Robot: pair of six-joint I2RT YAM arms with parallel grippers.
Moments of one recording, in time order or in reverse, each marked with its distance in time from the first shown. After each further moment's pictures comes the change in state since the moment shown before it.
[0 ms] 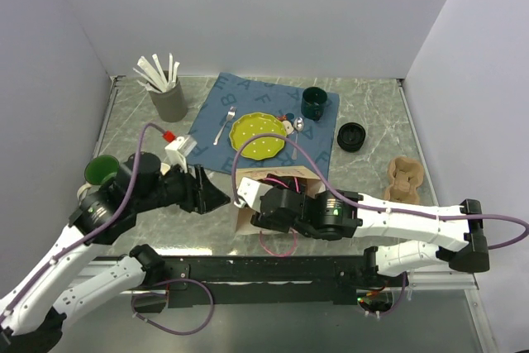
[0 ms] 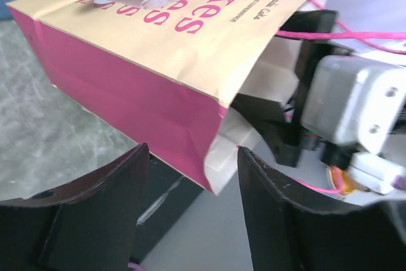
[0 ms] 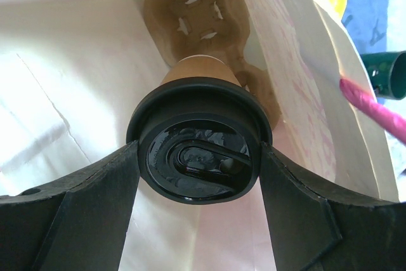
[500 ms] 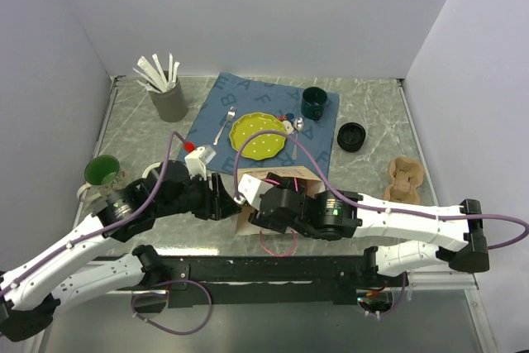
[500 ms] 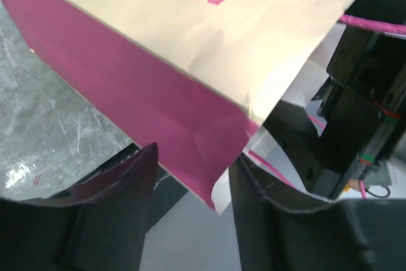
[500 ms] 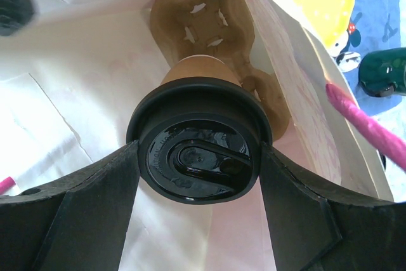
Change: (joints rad) left arm -0.188 0.045 -0.089 0.054 -0.153 -0.159; right arm 0.000 0.001 -0.005 0.026 -0.005 0.062
